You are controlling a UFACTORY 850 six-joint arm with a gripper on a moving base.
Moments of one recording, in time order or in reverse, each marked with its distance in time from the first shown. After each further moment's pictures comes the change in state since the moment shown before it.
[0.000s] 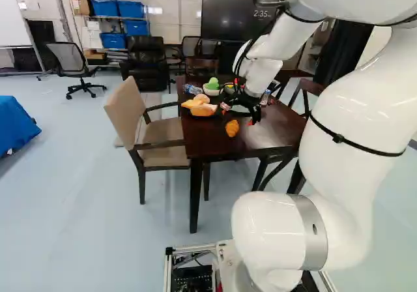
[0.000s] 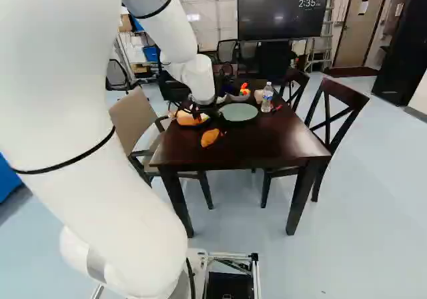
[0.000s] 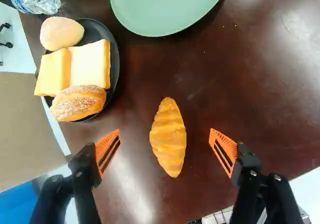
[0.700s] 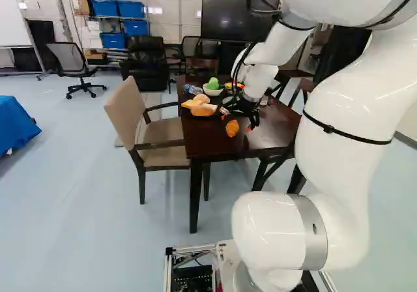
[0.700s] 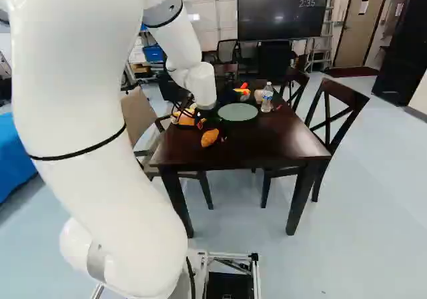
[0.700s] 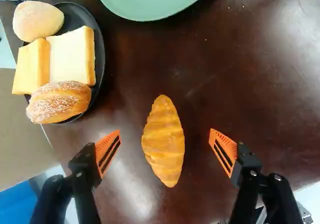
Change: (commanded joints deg) arm 0.0 -4.4 -1.0 0.0 0.0 0.0
